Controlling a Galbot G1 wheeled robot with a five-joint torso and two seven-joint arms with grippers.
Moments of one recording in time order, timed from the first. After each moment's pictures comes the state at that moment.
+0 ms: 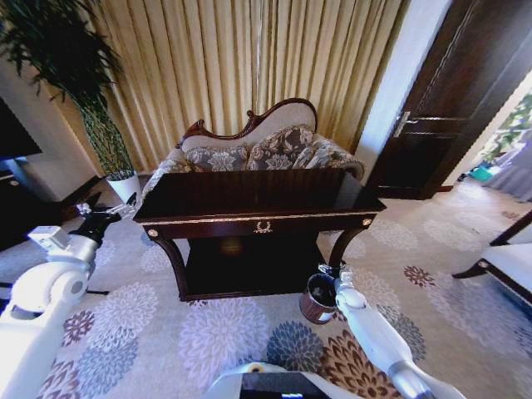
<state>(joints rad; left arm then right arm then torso) 1.37 -0.79 -0.92 -2.06 -0.81 0.21 -0.09 -0.93 1.15 0.27 0.98 0.39 0.11 0.13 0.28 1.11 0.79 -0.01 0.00</state>
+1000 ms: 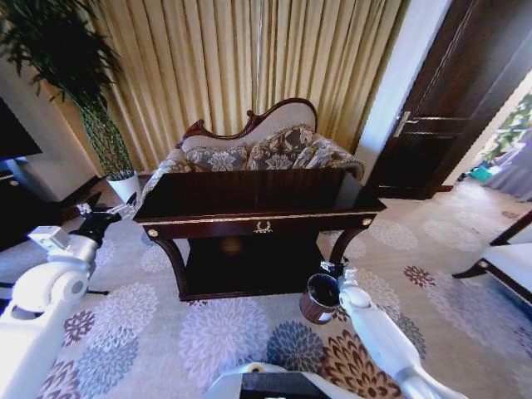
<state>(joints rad) 1.36 -0.79 -0.92 -2.06 -0.81 0.21 -0.09 -1.02 1.08 0.34 1.24 0.46 0.02 0.13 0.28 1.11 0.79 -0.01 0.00</state>
